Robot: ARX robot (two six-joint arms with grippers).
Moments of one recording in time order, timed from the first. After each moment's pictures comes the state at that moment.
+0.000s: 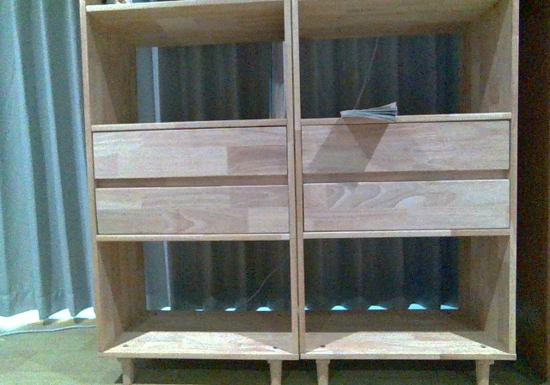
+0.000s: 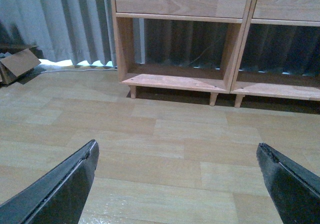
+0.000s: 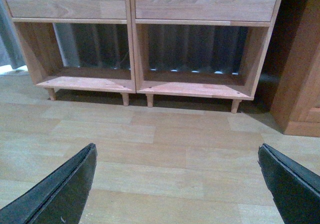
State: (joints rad) left arm 0.00 0.00 0.01 0.00 0.00 -0.01; right arm 0.00 0.00 0.01 0.00 0.00 0.00
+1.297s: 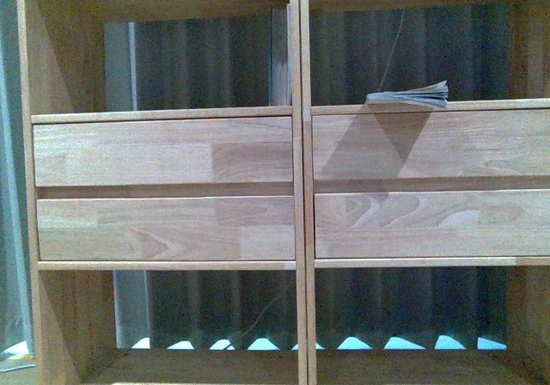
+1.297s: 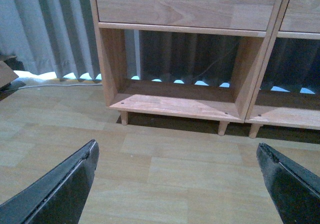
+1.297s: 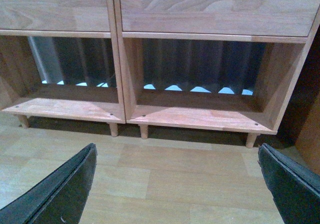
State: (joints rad) left arm 0.00 0.00 0.01 0.00 0.00 -0.01; right arm 0.00 0.00 0.01 0.00 0.00 0.00
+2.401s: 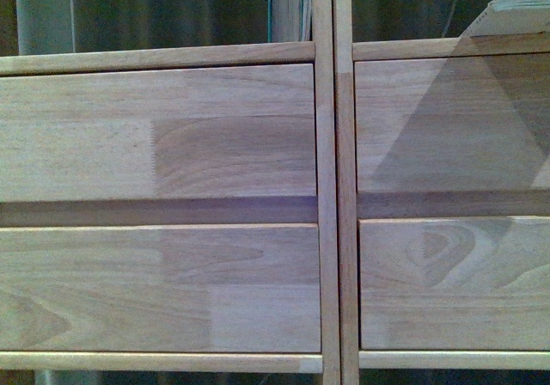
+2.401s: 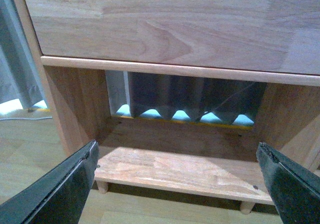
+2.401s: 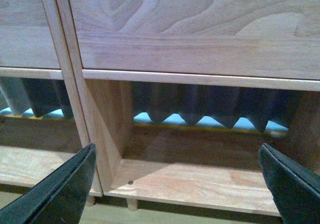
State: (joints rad) left arm 0.00 0.00 0.01 0.00 0.00 -0.01; right arm 0.00 0.00 0.01 0.00 0.00 0.00
